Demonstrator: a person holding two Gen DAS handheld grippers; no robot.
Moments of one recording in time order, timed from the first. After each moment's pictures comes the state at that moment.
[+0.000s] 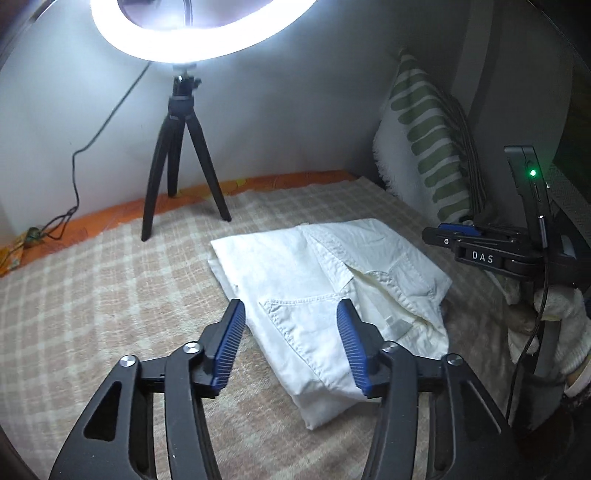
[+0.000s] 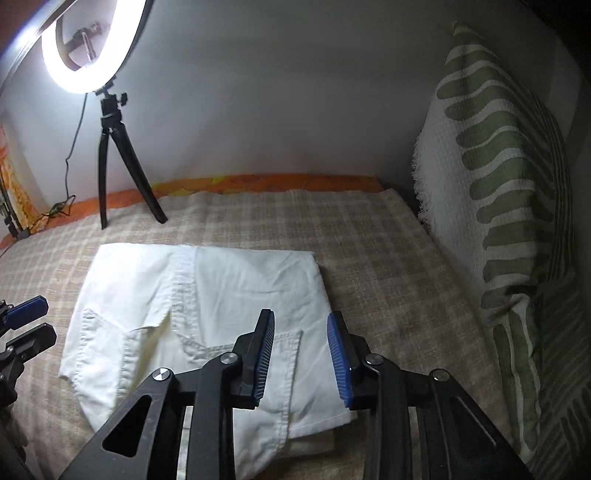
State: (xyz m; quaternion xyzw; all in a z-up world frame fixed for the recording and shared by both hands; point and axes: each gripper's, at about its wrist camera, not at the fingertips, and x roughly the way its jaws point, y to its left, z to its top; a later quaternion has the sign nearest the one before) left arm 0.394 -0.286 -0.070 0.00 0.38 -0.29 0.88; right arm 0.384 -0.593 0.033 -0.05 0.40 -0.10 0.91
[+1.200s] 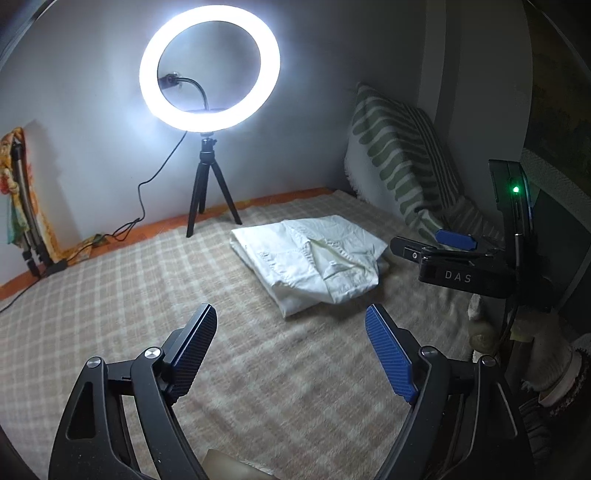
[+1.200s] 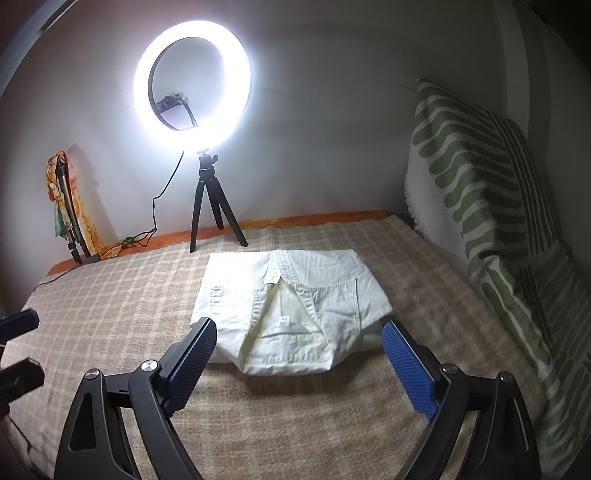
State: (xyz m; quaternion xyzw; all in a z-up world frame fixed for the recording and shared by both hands) left arm 0.236 -0.228 -0.002 0.03 0.32 -0.28 0.91; right arm 0.210 -0.499 0.061 0.00 0.29 -0.09 0.95
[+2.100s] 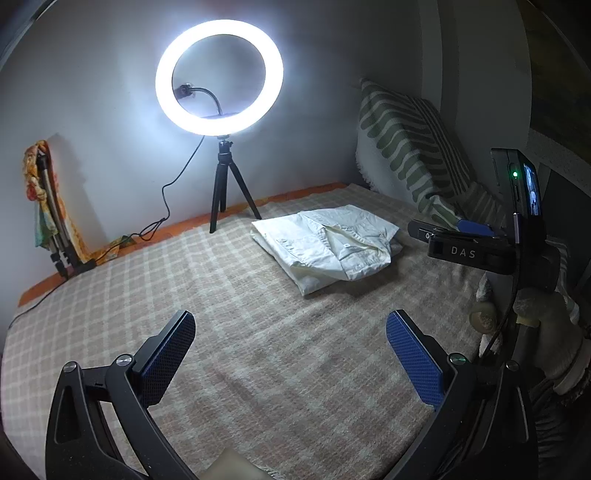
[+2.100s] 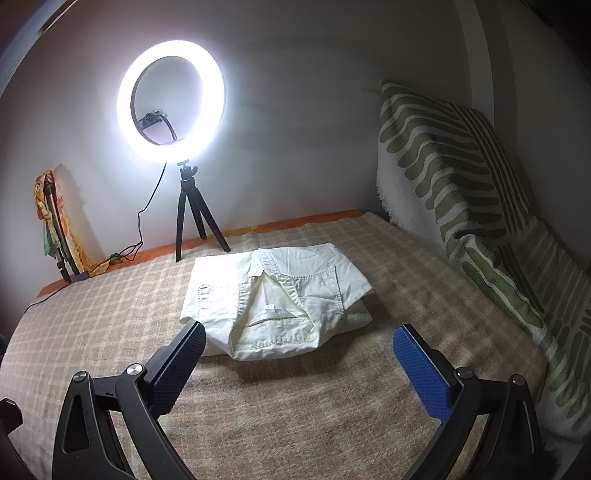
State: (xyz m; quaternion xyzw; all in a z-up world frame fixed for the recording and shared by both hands) left arm 0.198 -0.216 -0.007 0.07 0.30 -0.25 0.92; right arm 0.183 -0.504 0.048 0.03 0.26 -0.13 0.96
